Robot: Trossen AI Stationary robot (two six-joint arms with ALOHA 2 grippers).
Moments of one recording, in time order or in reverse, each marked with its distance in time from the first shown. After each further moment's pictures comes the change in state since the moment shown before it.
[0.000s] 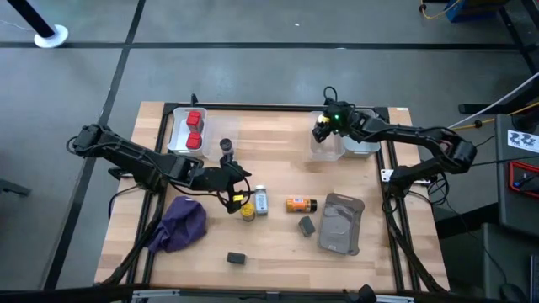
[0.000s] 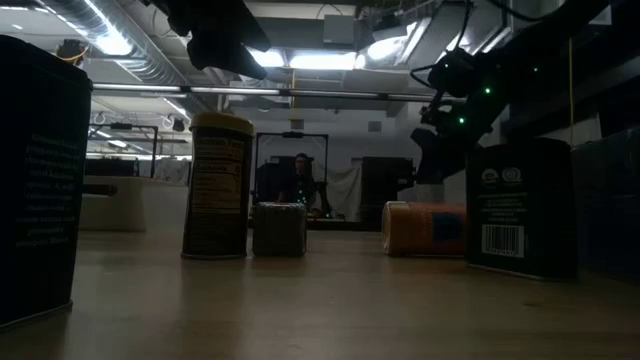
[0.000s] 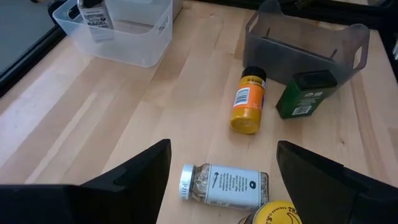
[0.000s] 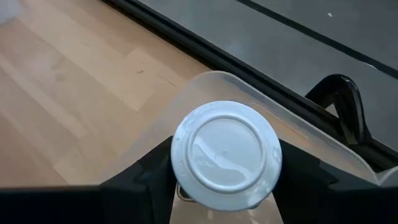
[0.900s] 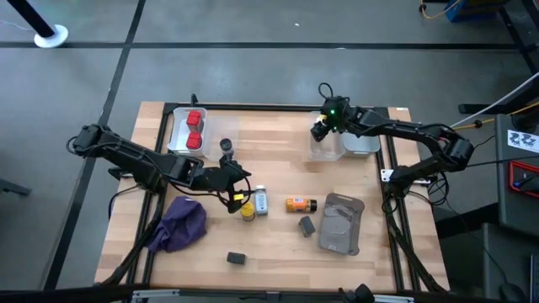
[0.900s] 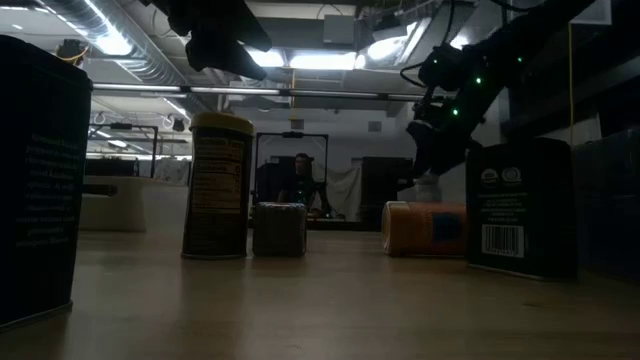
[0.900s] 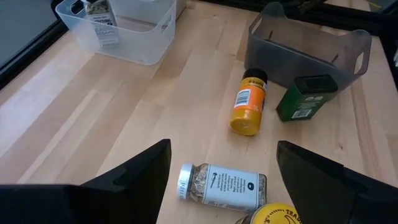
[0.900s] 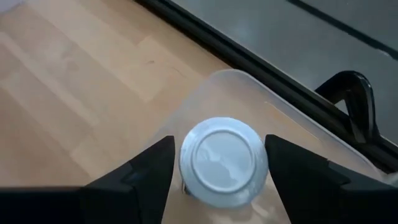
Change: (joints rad) left arm 0.000 0.000 0.000 0.000 -0.006 -0.035; right arm 0.003 0.036 0.129 -0.190 -0.048 0.000
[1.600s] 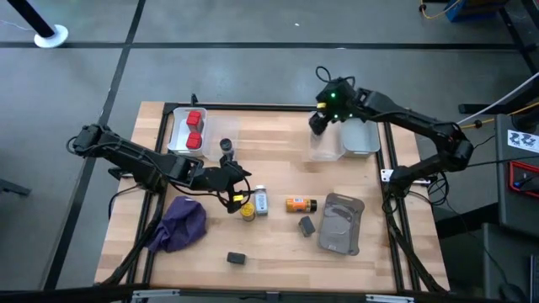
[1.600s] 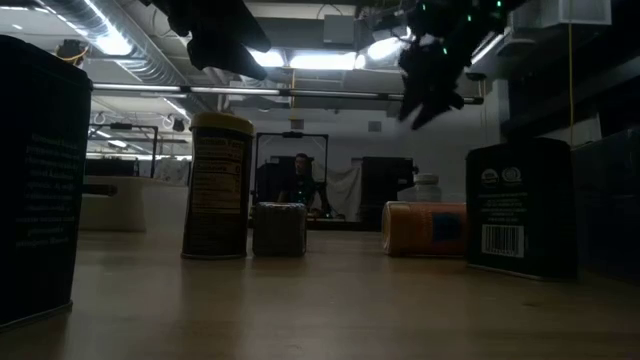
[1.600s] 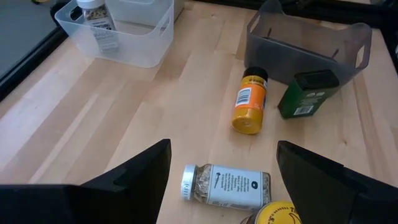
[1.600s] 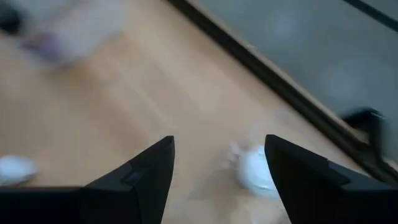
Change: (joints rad) left arm 0.000 0.000 0.000 0.000 0.000 0.041; right arm 0.064 0.000 0.394 -0.411 -0.182 -0.012
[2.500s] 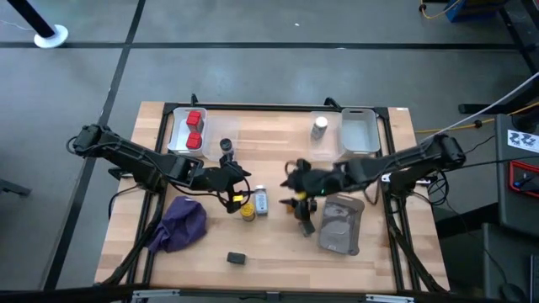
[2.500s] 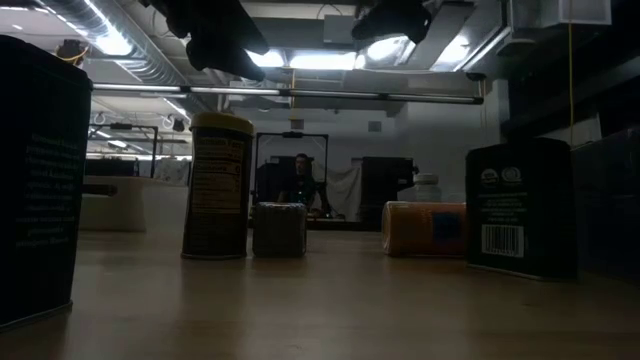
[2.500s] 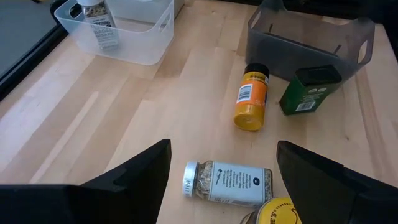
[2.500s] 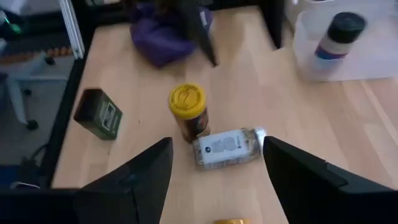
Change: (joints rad) left arm 0.000 0.000 0.000 -0.011 0.002 0.005; right arm 0.808 0.104 0.015 0.281 0.177 0.113
